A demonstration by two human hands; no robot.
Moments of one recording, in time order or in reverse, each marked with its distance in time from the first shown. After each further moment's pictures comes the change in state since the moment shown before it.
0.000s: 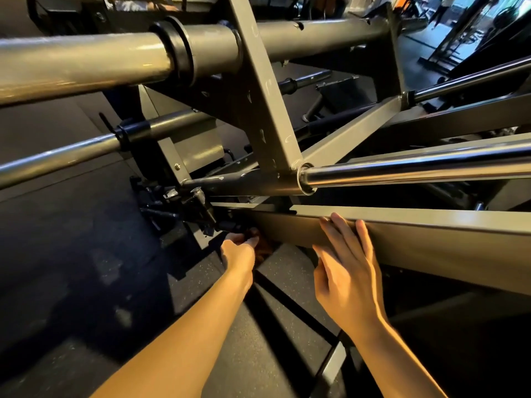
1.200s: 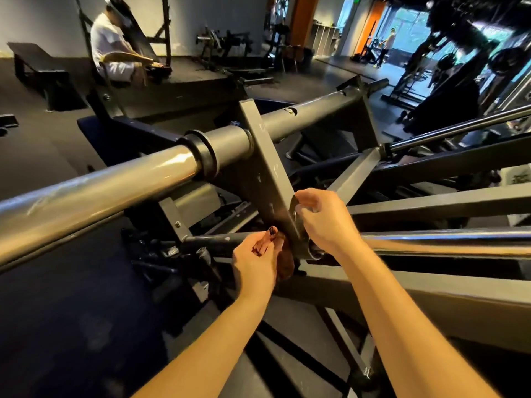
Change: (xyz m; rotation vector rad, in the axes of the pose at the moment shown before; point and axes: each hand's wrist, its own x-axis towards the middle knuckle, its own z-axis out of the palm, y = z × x) left_hand -0.057 0.142 0.002 0.240 -0.149 0.412; right_hand 0.198 -0.072 -0.074 0.445 -0.099 0.456
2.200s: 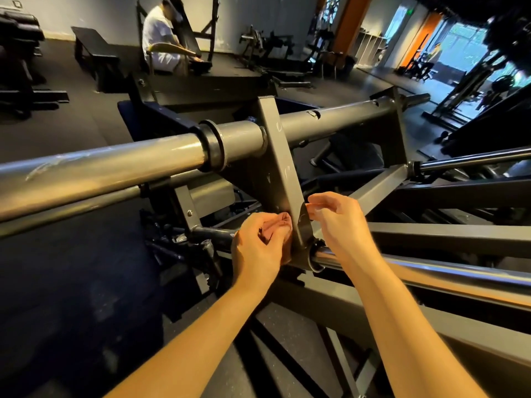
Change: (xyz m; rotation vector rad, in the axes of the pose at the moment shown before) left_hand -0.009 0.016 0.006 -0.247 0.024 0.279; right_hand 0.021 0.021 -0.003 0.204 -0.008 0.056
